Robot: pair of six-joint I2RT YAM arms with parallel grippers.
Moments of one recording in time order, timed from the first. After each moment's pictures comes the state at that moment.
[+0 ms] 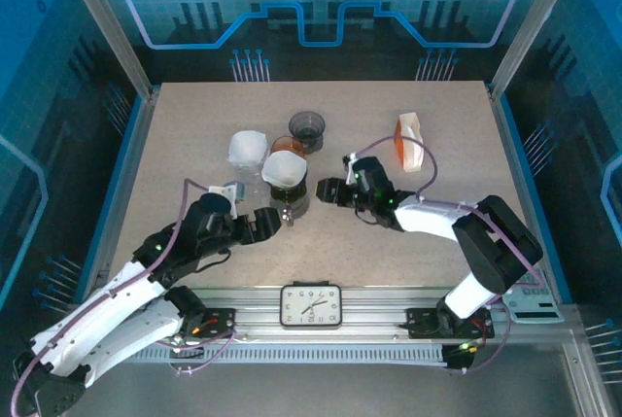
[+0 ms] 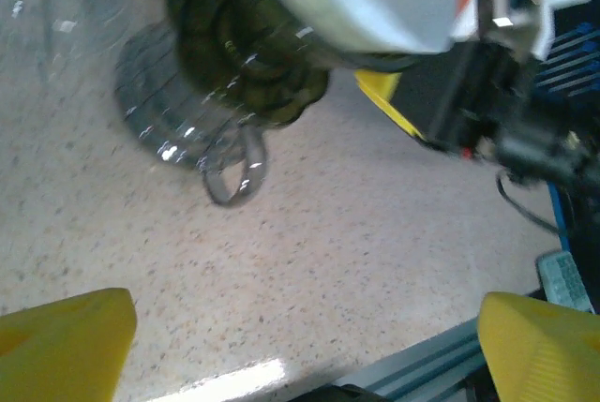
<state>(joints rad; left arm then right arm) -0.66 0.69 0.67 -0.59 0.03 -0.82 0.60 1.61 0.81 0.19 -0.21 0.72</state>
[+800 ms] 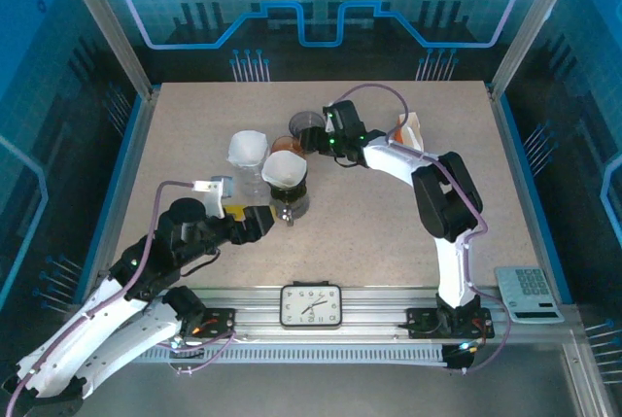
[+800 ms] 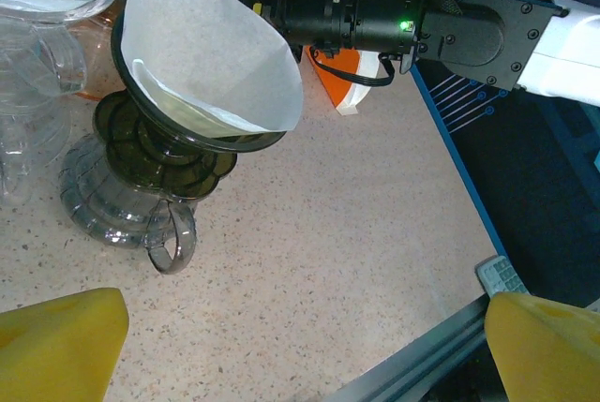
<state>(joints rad) -0.65 0.55 0.69 -0.55 0.04 -0.72 0.52 2.07 1.50 -0.14 -0.22 0.62</state>
